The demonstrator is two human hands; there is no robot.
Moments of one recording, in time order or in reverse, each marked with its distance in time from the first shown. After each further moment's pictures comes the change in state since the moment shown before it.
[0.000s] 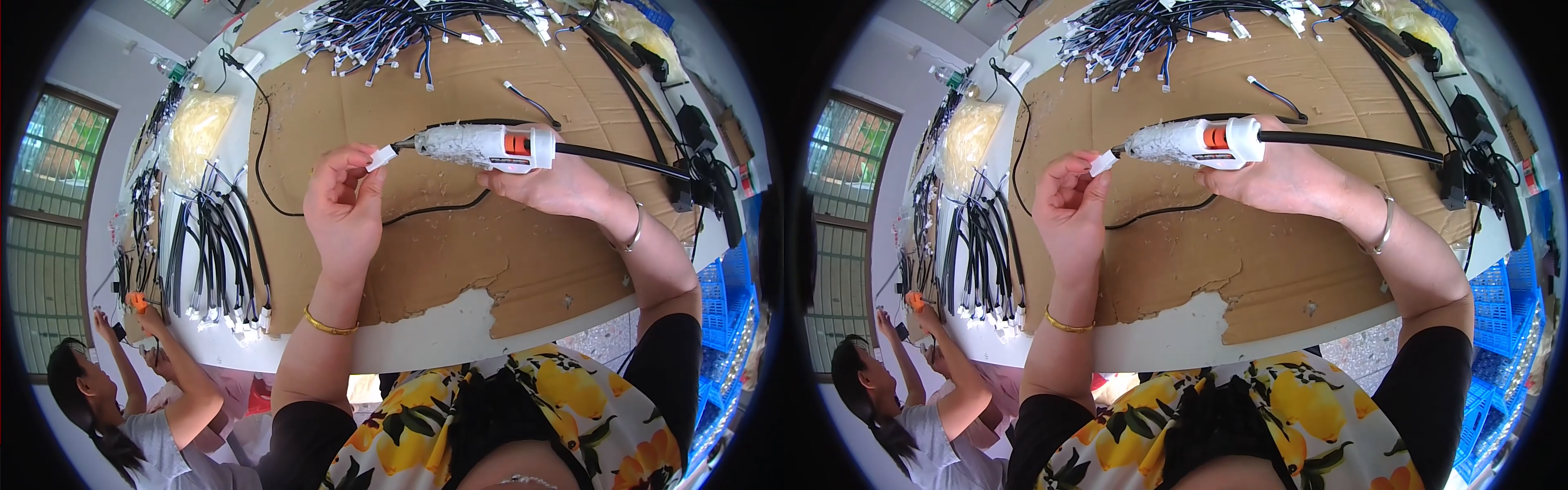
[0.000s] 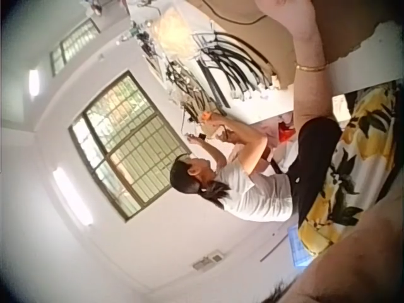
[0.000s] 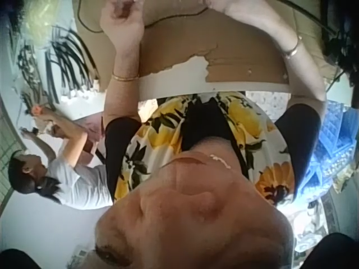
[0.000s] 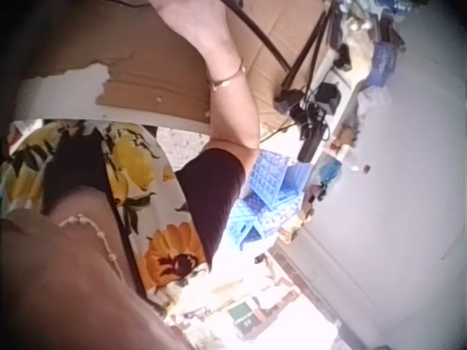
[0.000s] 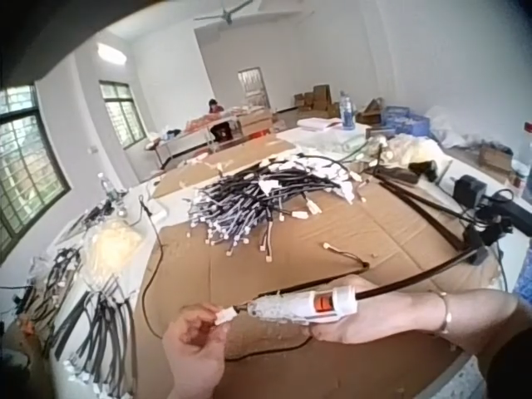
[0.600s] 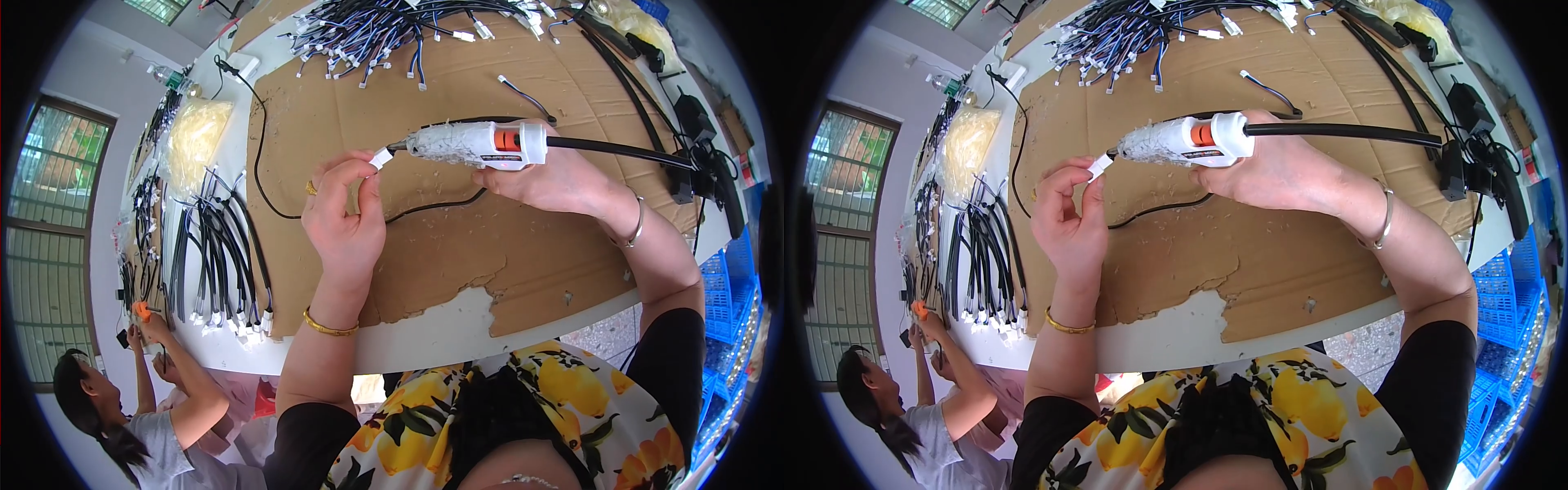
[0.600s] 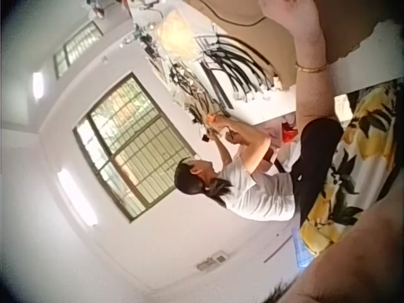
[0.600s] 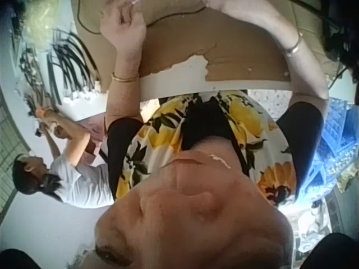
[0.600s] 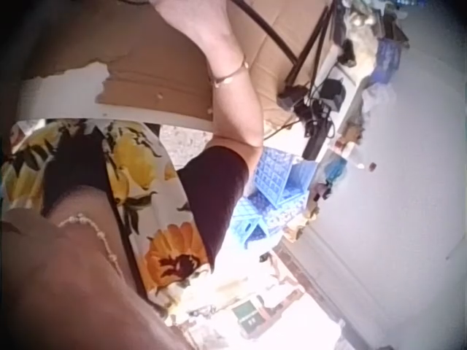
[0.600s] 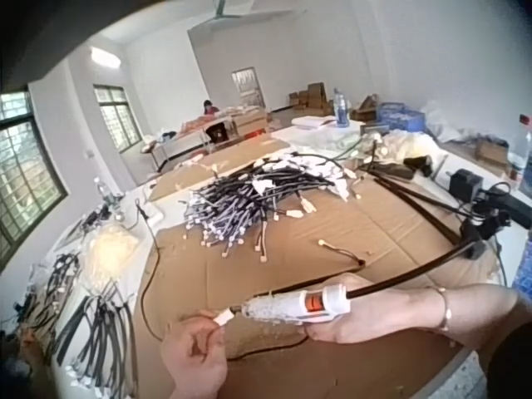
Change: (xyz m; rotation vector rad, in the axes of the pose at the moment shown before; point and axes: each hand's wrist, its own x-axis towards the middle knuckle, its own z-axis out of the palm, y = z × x) left_hand -0.001 0.002 0.001 0.478 -0.050 0.312; right_hand 0.000 0.005 -0.001 -0.009 0.005 -0.012
